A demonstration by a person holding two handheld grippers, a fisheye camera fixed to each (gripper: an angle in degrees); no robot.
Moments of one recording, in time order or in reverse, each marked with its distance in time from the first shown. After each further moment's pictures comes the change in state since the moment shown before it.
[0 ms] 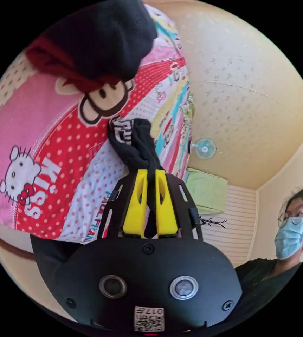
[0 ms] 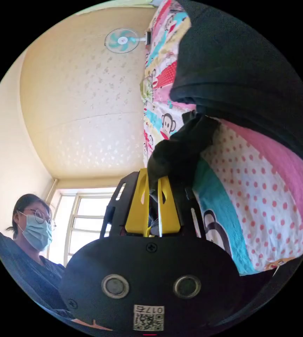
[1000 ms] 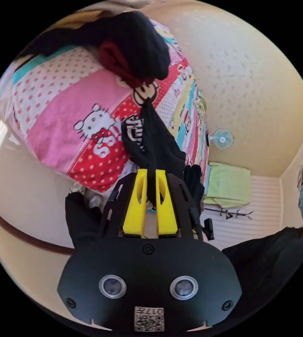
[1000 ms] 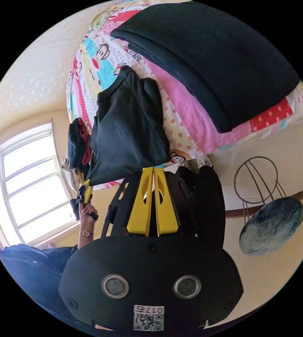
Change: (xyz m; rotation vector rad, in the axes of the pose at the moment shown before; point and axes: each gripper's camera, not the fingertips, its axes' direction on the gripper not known) left arm -0.116 0.182 -0.044 -0.050 -0.292 0.148; right arm -0.007 0.075 -0.014 -0.591 0.731 0.013
